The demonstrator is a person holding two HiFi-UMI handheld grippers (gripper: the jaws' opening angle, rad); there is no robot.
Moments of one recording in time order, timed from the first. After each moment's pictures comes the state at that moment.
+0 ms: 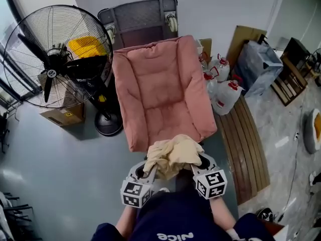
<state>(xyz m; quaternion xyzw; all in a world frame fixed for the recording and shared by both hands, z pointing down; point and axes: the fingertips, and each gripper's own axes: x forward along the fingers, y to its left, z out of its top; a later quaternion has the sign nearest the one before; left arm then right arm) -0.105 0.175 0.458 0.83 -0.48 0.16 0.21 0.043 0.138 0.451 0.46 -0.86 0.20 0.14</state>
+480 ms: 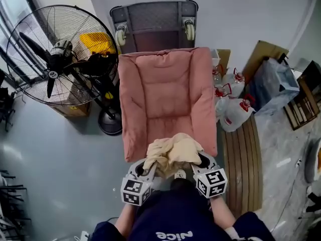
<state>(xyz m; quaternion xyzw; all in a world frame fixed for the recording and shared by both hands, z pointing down) -0.077 0.029 0.454 0.79 -0.55 0.16 0.22 0.065 -0.028 0.446 0.38 -0.89 0.19 0.16</state>
